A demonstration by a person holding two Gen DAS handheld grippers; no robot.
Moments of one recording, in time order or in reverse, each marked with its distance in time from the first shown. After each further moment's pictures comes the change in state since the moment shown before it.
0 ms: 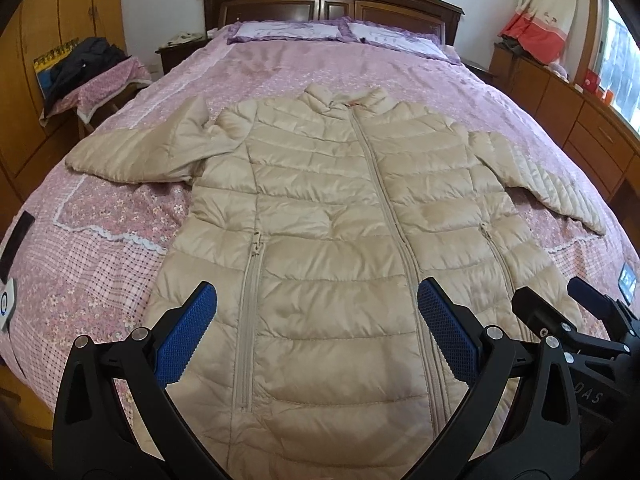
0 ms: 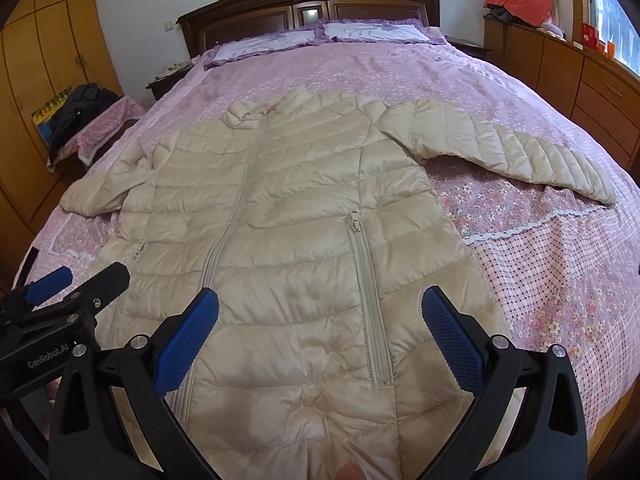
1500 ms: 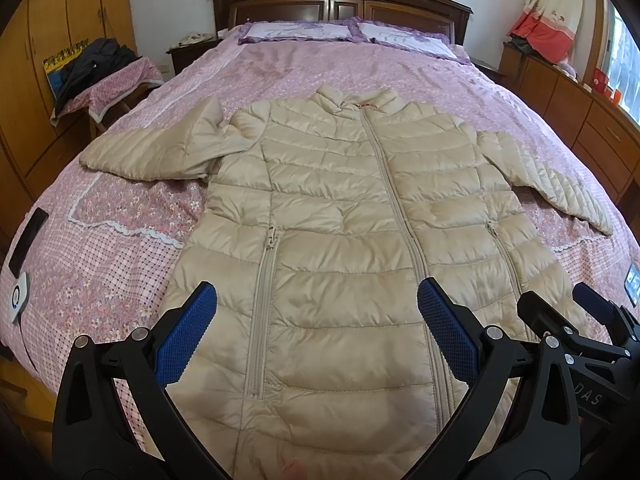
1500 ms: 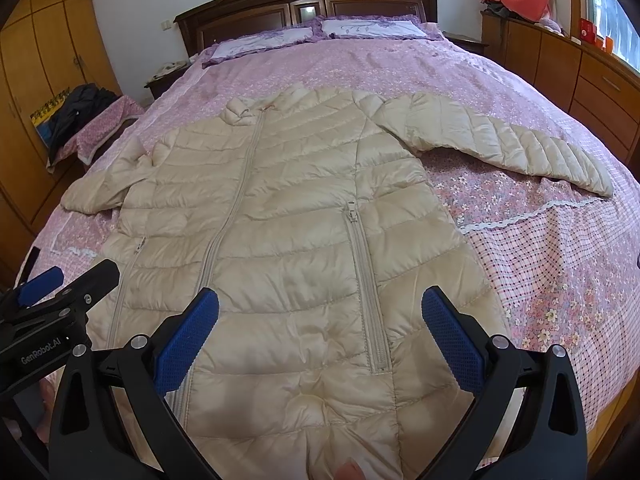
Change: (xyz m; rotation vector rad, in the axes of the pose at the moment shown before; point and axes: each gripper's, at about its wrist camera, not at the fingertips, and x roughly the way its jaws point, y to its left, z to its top) left arm -0.011 0.002 -0.003 -0.007 -0.002 0.047; right arm -0.004 -0.003 -0.004 0.010 0.012 0.003
